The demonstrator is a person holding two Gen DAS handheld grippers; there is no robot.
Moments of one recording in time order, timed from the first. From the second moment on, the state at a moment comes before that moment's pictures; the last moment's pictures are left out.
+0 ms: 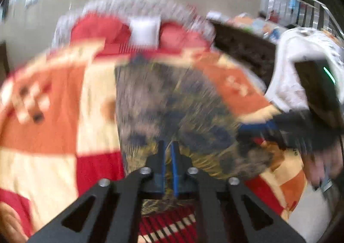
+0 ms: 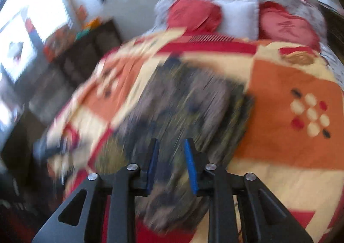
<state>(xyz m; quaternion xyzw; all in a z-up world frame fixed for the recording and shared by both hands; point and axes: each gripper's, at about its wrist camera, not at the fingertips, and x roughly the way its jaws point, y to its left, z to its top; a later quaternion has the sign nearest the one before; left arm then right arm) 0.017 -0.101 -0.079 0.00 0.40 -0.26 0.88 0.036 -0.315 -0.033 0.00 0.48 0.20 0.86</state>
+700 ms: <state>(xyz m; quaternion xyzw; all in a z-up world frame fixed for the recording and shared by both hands) 0.209 -0.156 -0.060 -0.04 0.42 -0.17 0.89 0.155 -0.328 -0.029 0.12 0.44 -0.05 0.89</state>
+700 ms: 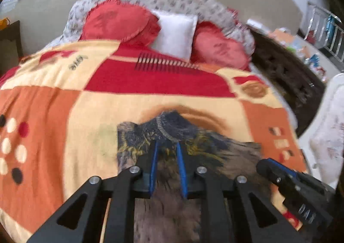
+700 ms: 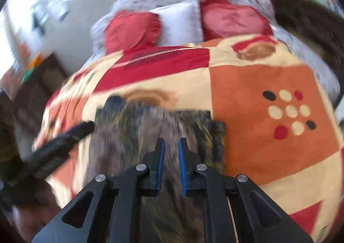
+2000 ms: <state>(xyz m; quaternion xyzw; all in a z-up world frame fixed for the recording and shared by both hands) 0.155 -0.038 -0.136 -0.32 0.52 -0.34 0.71 -0.017 -0.387 -0.047 0.12 0.36 -0.07 0.92</state>
